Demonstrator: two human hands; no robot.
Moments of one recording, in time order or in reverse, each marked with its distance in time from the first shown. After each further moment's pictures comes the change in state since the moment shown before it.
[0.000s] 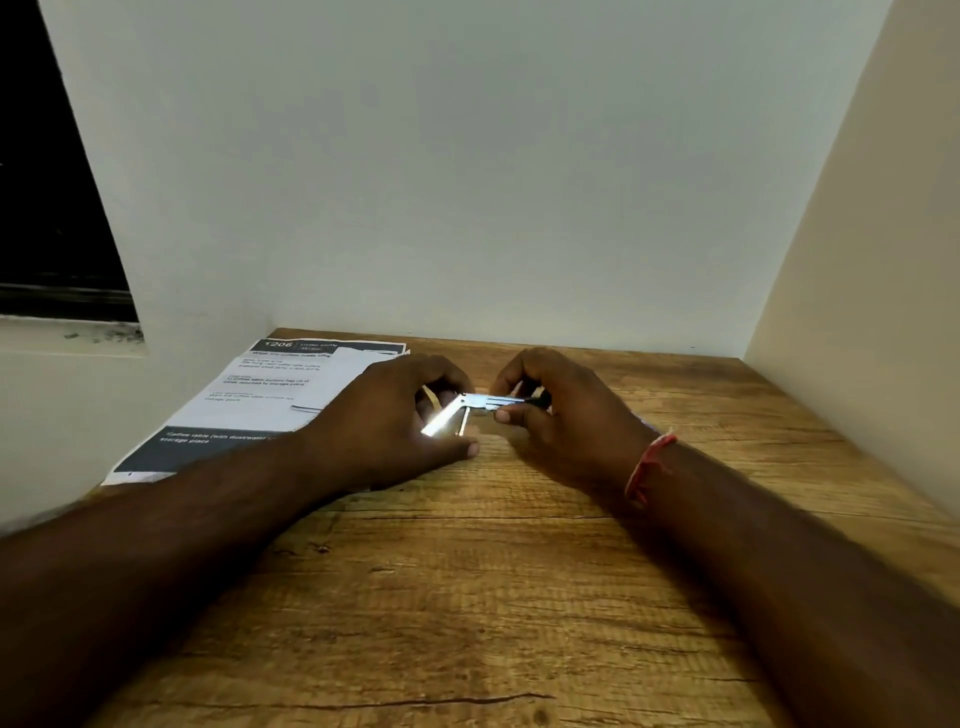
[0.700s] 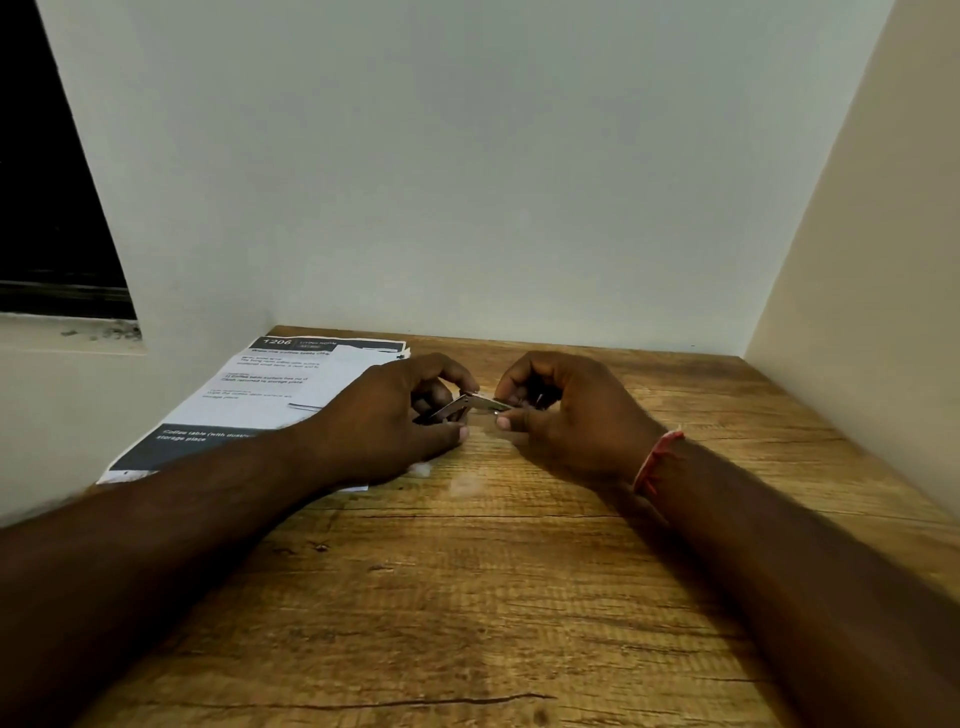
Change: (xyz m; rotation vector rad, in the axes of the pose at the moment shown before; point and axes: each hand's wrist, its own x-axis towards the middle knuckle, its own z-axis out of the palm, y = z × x) left_hand 0.004 -0.009 0.001 -0.186 -0.074 -0.042; right_hand -0.001 -0.004 -0.006 0.106 -0.012 0.095
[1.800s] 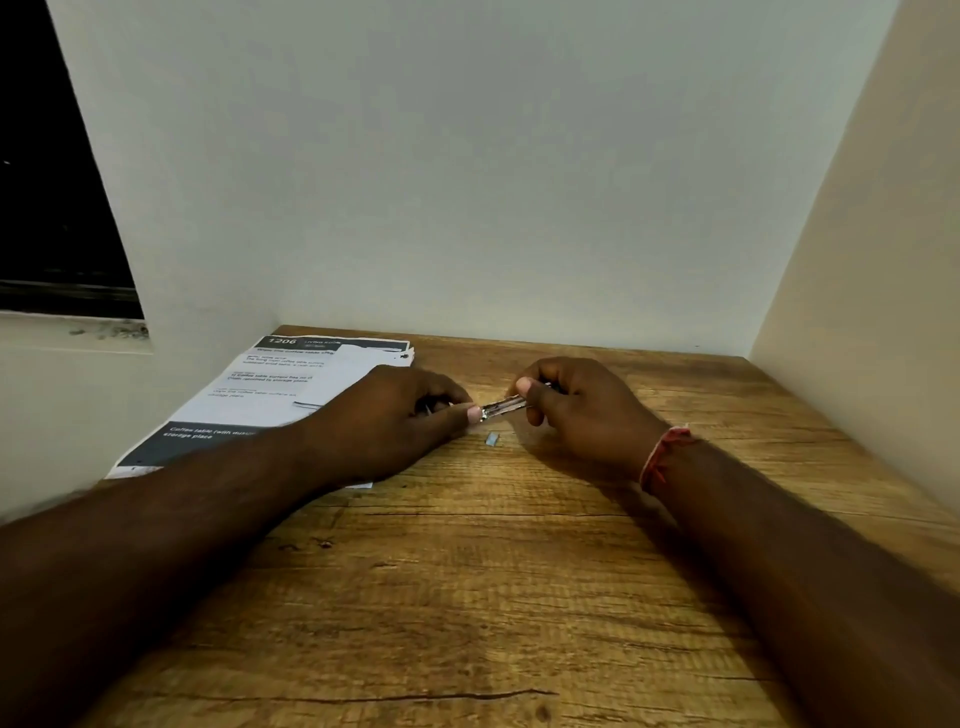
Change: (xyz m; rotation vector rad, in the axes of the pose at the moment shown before) left_hand 0.000 0.001 -0.001 0.190 -0.029 0.009; right_hand 0.003 0.006 -0.002 -0.033 -0.021 0.152
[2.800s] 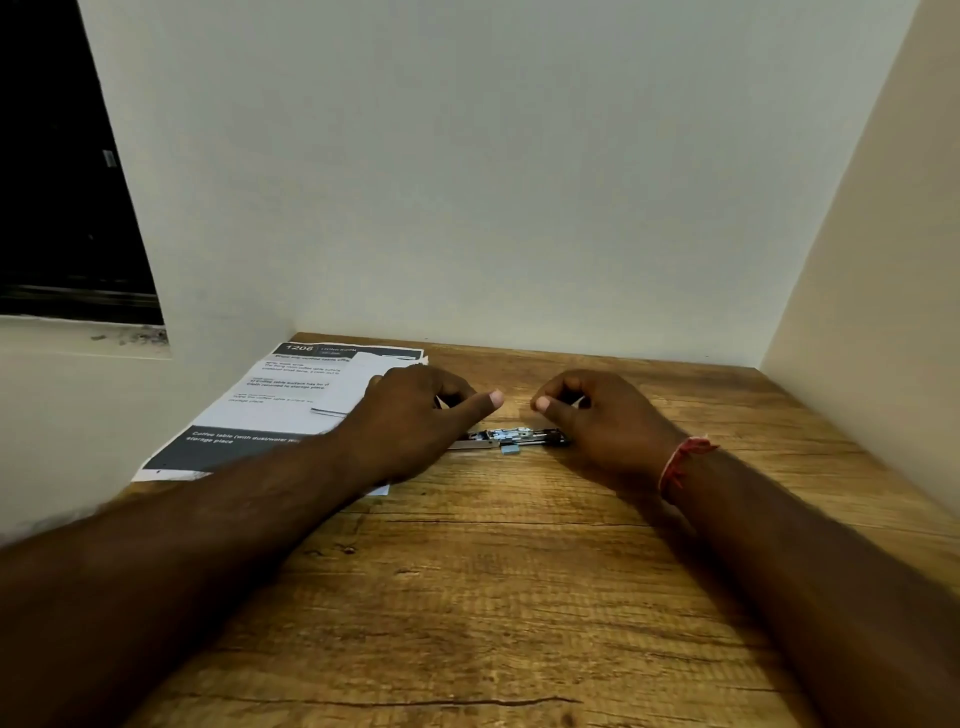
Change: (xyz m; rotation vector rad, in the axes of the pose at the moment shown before) left_hand 0.010 0.003 0.010 -0.071 0.157 -0.134; right_hand 0.003 0.008 -0.003 0.031 -0.003 0.074
